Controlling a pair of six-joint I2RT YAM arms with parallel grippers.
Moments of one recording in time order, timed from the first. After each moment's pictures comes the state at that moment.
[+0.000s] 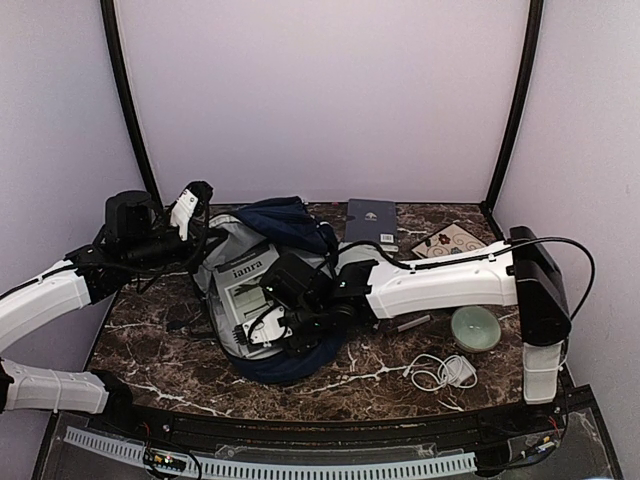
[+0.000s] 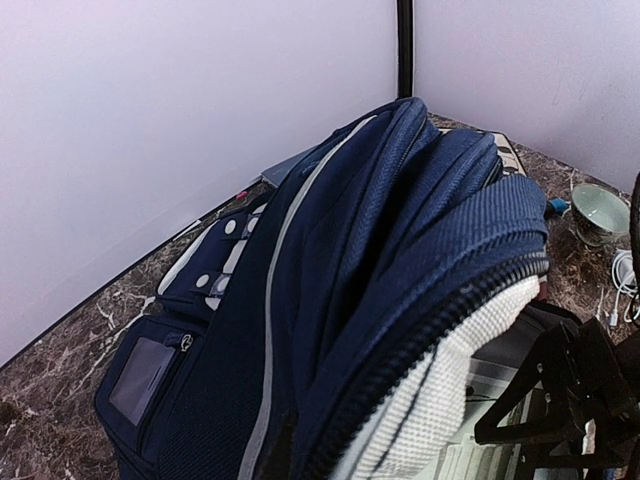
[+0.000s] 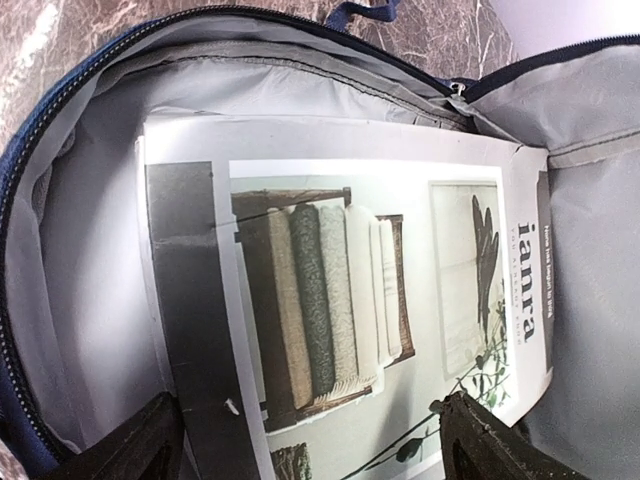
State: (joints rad) left arm -0.49 1.02 0.79 -0.10 0.23 0.17; right arm 1.25 2.01 1.56 -0.42 0.24 -0.95
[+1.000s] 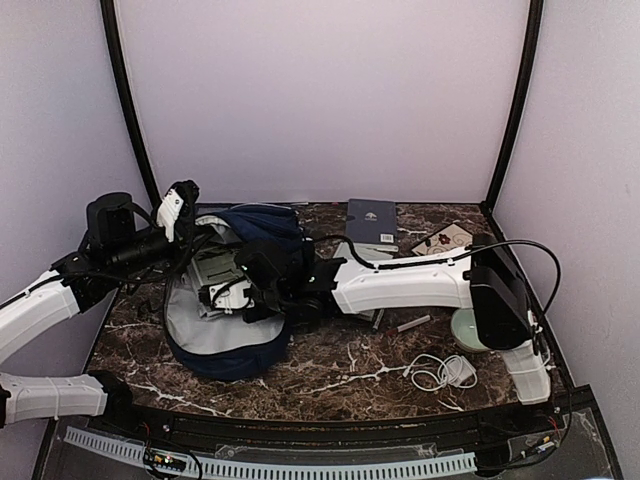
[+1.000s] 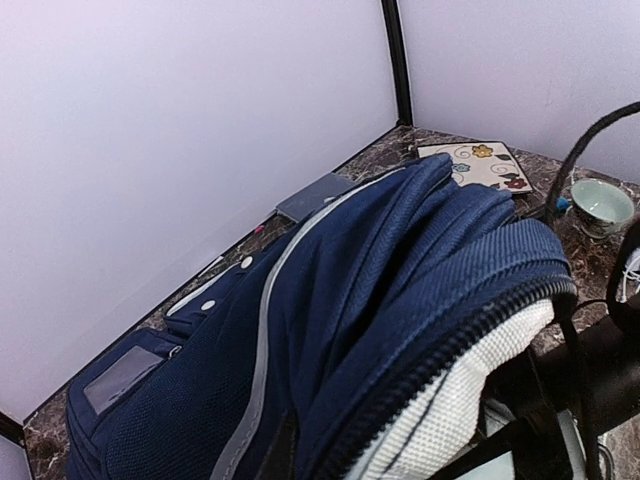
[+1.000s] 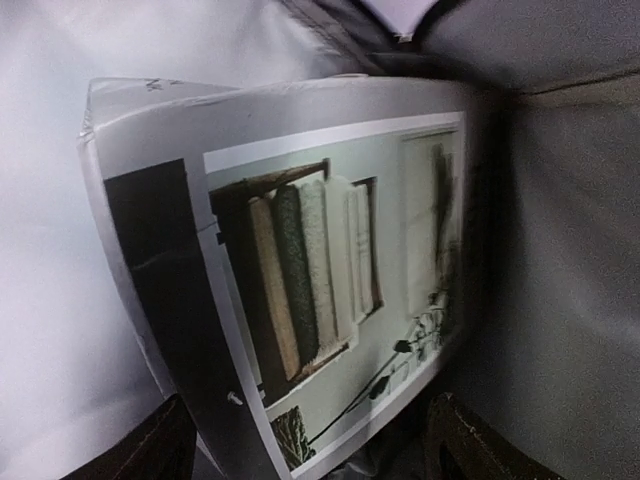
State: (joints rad) left arm -0.47 0.91 0.75 -0.09 0.26 0.28; right arm 1.23 2.21 1.80 -0.19 0.35 -0.98
